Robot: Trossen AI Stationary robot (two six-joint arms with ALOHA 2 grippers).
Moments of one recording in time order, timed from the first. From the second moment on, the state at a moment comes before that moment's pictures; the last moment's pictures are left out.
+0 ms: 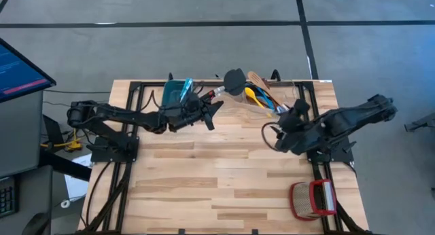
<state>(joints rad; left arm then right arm) 0.07 1.46 0.85 0.70 -0.40 -0.40 0.44 1.18 1.35 -1.30 0.81 0.61</state>
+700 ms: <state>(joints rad) 0.21 1.75 1.13 0.69 -0.20 -0.39 0.70 1.18 1.56 -1.35 0.69 0.89</state>
